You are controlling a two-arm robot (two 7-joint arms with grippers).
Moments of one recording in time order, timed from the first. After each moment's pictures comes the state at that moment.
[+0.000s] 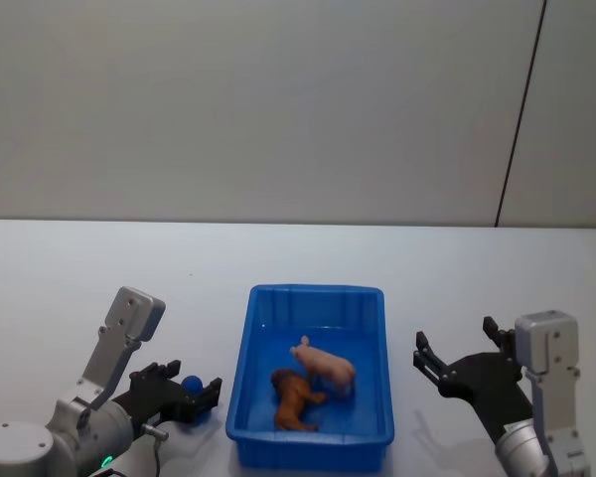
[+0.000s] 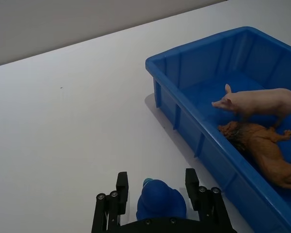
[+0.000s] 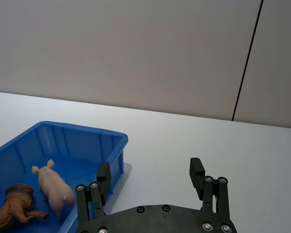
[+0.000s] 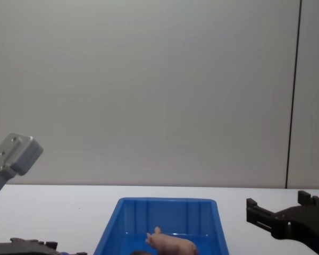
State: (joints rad) left arm -0.26 0.43 0.33 -1.33 -0.33 0.31 -0.28; right arm 0.03 0.14 -0.30 -1.49 0.11 -0.07 -0.05
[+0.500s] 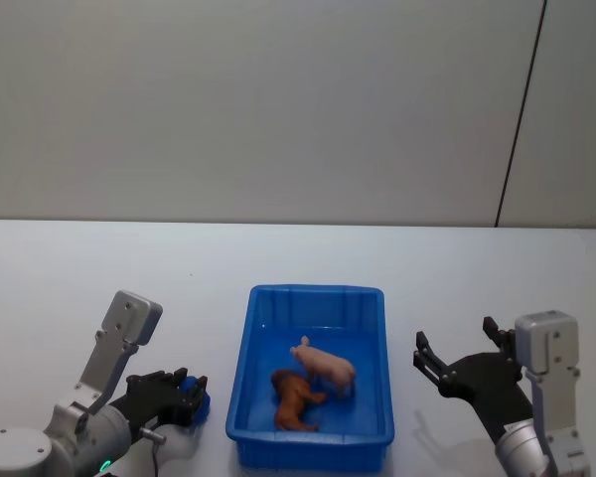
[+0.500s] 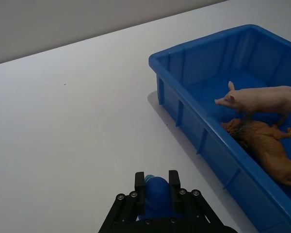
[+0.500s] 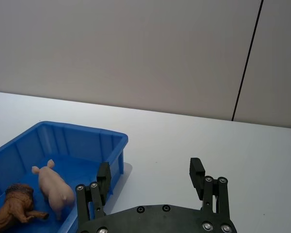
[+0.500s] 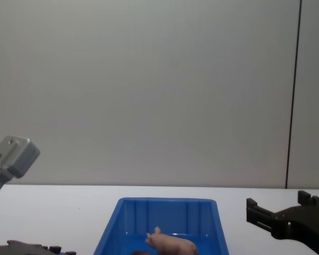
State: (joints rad) left arm -0.25 0.43 0.33 -1.34 -0.34 0.31 -0.27; right arm 0.03 0.14 -0.30 -1.49 0.11 -0.07 -0.05
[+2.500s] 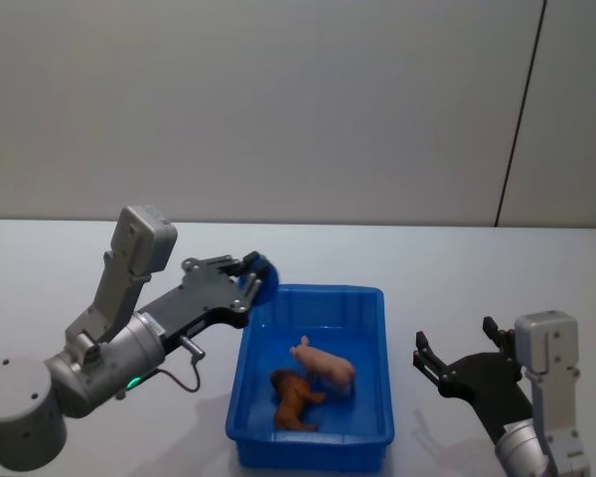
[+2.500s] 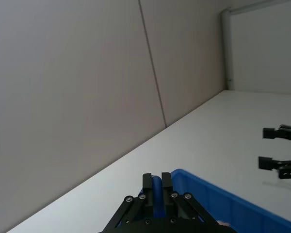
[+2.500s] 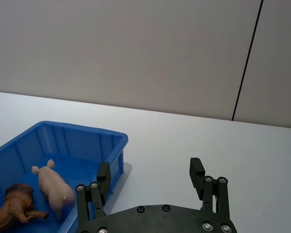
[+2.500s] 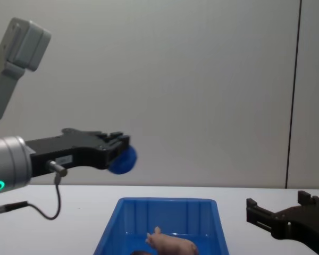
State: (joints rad) left arm -0.35 0.40 0.32 -1.39 -0.31 -0.04 -0.52; right arm 0.03 0.14 -0.30 -1.49 0.11 -0.07 -0.05
